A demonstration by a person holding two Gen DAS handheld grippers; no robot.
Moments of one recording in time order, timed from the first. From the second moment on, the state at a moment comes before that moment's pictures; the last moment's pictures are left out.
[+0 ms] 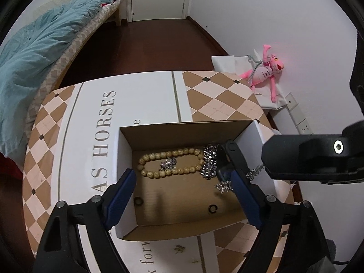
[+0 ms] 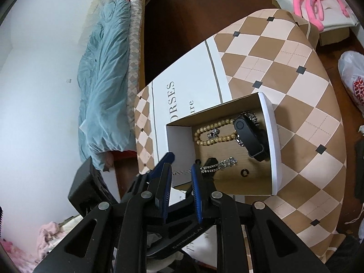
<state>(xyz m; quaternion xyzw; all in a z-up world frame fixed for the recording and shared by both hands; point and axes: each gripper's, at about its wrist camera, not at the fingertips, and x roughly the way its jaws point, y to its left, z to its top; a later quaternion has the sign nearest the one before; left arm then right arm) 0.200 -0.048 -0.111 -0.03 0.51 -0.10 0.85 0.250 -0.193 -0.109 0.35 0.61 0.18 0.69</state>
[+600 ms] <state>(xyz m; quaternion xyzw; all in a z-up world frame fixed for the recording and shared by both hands) 0.196 -0.049 -0.103 -0.06 0.51 -0.12 0.85 0.255 -0.203 -0.118 0.35 0.60 0.16 0.70</state>
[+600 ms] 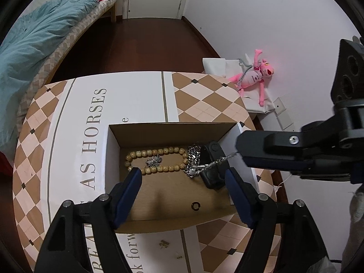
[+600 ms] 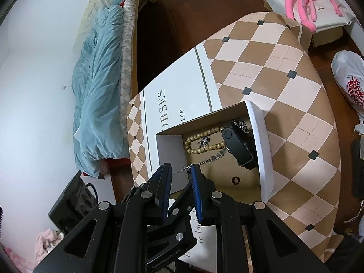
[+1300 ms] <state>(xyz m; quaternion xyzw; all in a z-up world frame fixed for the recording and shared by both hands) 0.203 -0.040 -0.103 -0.08 0.50 -0.15 0.85 0.251 -0.207 -0.120 0.37 0.61 0.17 0.68</state>
